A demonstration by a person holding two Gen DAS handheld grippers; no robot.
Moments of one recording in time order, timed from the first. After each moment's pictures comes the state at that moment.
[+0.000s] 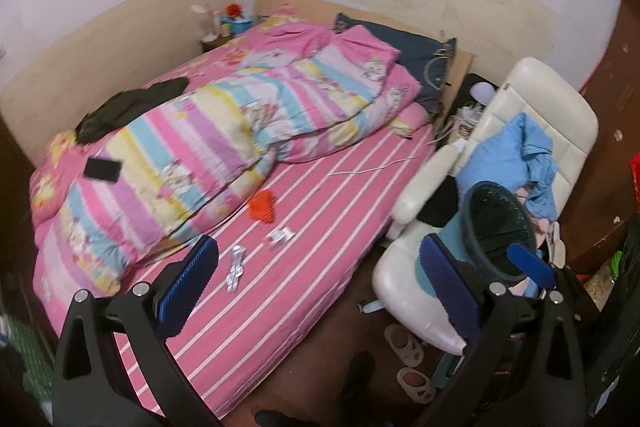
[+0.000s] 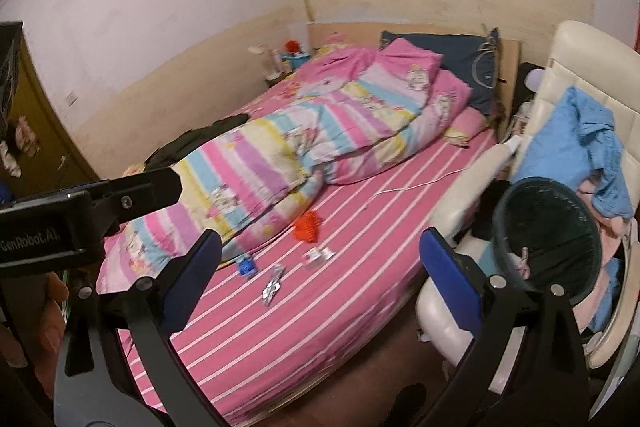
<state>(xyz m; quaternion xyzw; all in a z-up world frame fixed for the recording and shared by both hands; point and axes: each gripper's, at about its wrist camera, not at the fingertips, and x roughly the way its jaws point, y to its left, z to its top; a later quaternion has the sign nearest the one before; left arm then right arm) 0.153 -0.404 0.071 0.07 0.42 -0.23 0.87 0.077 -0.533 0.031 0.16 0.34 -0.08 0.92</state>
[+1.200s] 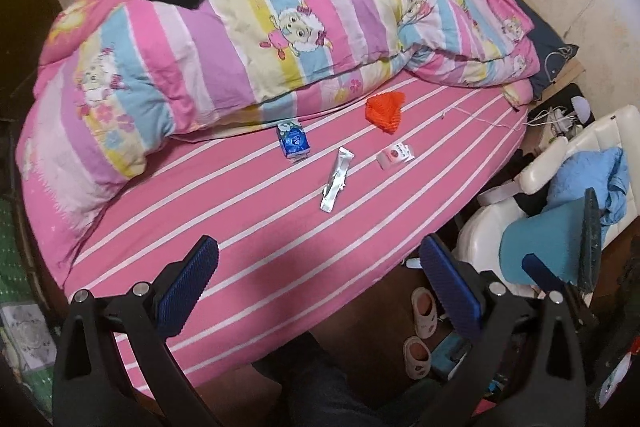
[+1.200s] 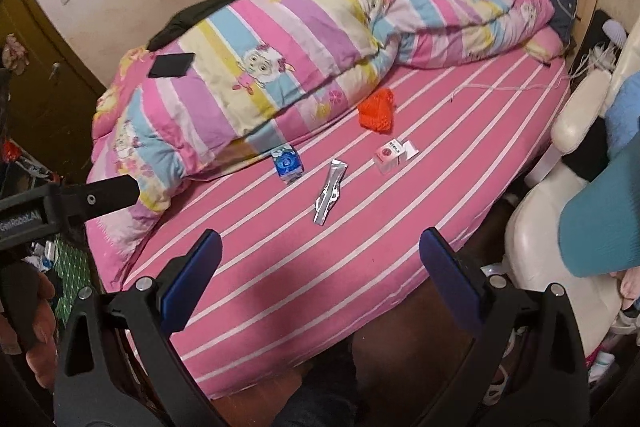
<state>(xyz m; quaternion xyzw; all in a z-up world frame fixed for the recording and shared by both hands) 0.289 -0.185 -0.161 -0.04 0.59 -0.12 0.80 0.221 -0.377 -0.178 0.15 0.51 -0.04 0.85</state>
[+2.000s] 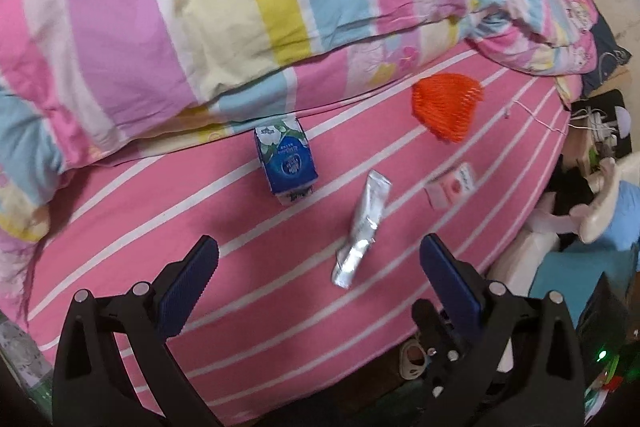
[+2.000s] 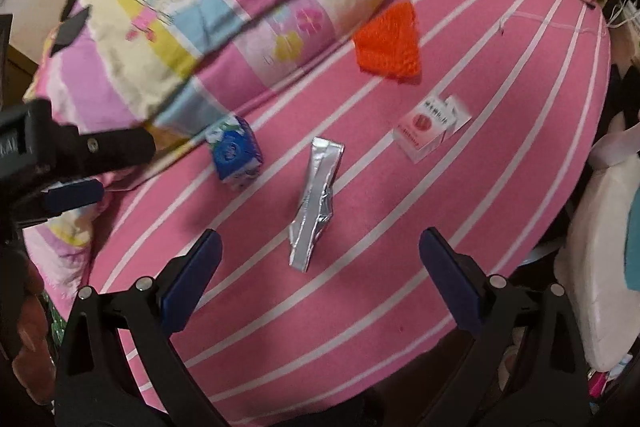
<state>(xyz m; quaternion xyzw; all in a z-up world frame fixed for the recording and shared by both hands) 0.463 -0.229 -0.363 -0.05 0.67 -0.12 0.73 0.375 -0.384 -0.386 0.17 0.60 -0.06 0.78</state>
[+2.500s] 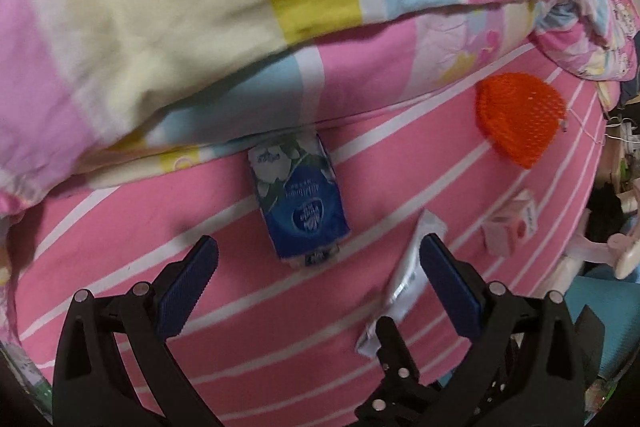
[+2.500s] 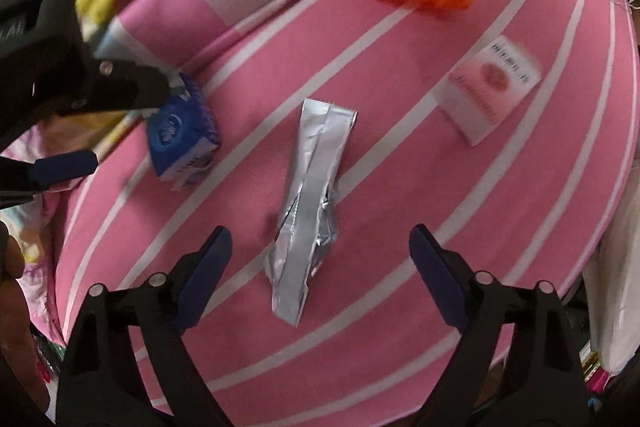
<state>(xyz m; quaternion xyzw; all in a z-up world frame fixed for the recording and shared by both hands) 0.513 -0.244 -0.460 -0.04 0.70 -0.09 0.70 0.412 -0.367 -0.486 0.17 0.65 -0.08 0.74</state>
